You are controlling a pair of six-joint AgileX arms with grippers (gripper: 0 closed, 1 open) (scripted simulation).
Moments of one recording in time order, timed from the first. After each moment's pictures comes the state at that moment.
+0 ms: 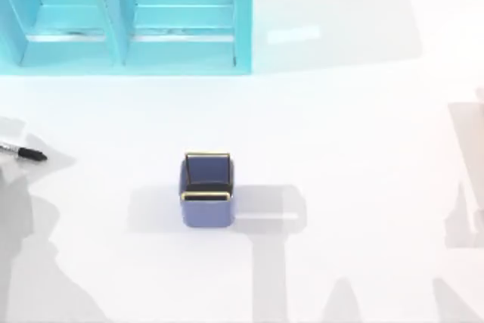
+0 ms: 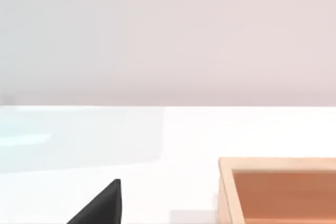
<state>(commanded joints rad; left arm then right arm) 0.32 2.03 0.66 0.63 0.52 -1.16 0.00 0.00 0.00 0.00 0.00 0.00</state>
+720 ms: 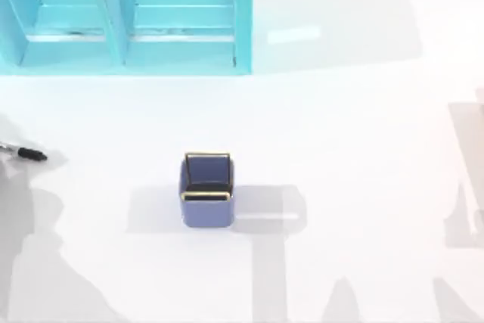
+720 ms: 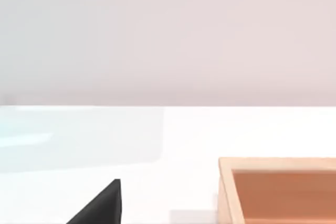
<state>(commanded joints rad) 0.29 2.09 0.69 0.68 0.49 -1.18 0.00 0.00 0.00 0.00 0.00 0.00</state>
